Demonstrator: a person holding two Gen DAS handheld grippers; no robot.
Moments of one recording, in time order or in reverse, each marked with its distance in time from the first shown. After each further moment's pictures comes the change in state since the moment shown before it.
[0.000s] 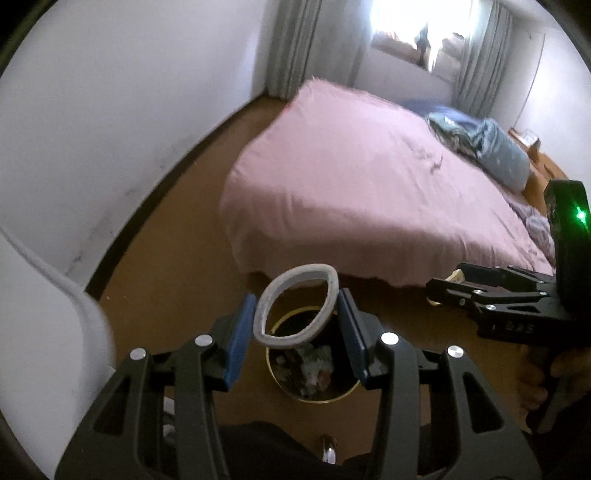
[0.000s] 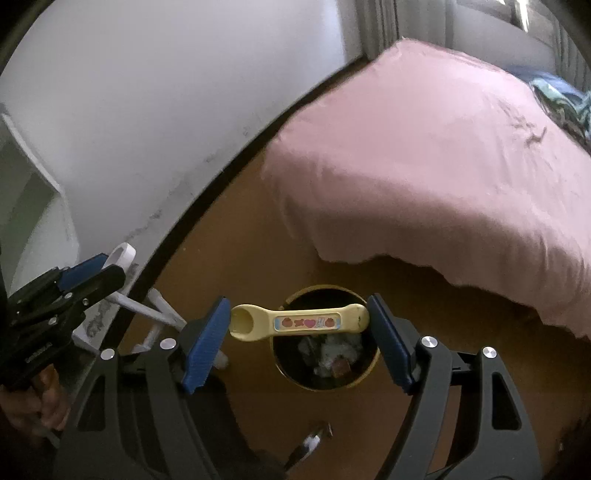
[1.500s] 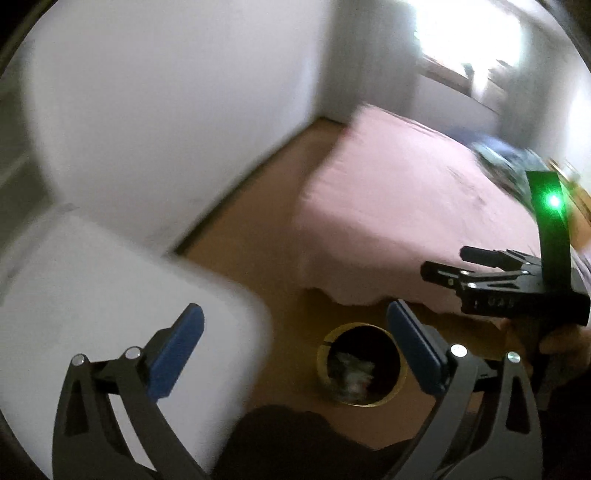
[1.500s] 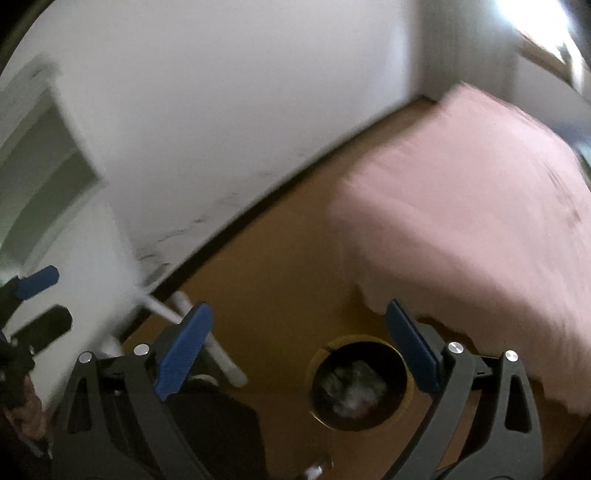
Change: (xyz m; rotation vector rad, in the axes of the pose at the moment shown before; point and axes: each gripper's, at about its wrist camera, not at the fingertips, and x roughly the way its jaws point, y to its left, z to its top) left arm -0.151 0.077 -0.013 -0.189 -0.150 0.290; right arm -0.006 0.133 0.057 -0.262 -0.097 0.145
